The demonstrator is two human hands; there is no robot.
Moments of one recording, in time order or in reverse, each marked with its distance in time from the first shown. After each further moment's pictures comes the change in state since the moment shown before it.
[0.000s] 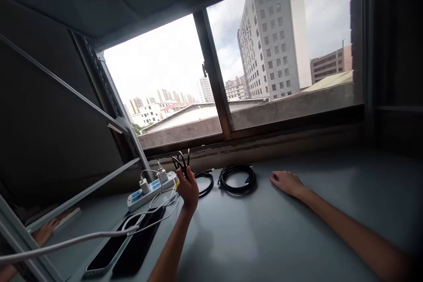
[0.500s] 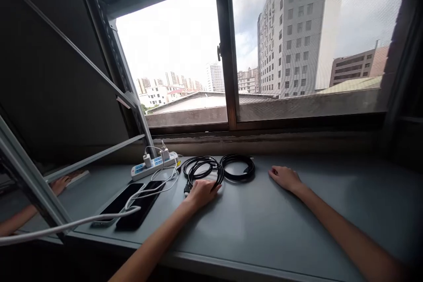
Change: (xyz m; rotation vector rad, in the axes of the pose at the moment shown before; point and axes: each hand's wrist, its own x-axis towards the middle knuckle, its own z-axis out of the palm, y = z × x) left_hand -0.056 0.001 -0.024 -0.117 -0.791 0.439; right_hand -0.002 0.000 -0.003 -0.075 -0.039 0.042
